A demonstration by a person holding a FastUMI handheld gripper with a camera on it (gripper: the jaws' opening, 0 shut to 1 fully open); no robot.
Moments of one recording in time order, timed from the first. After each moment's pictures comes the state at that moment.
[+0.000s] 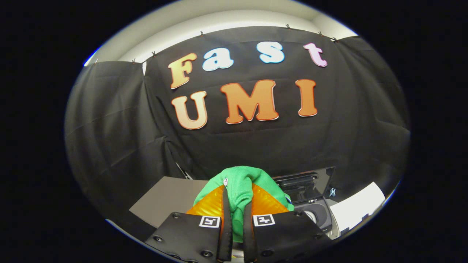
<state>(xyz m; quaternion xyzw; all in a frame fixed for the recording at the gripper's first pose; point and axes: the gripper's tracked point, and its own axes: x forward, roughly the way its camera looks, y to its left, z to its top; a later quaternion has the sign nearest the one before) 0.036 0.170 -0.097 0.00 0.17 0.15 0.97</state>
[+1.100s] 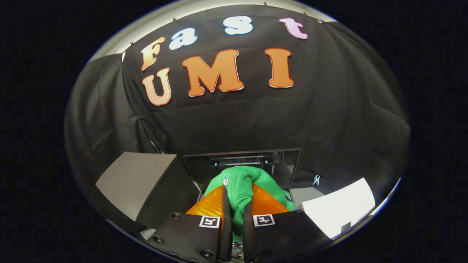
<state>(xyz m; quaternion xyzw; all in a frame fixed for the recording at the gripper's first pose) 0.121 -0.027 -0.219 -0.03 0.28 0.13 0.95</state>
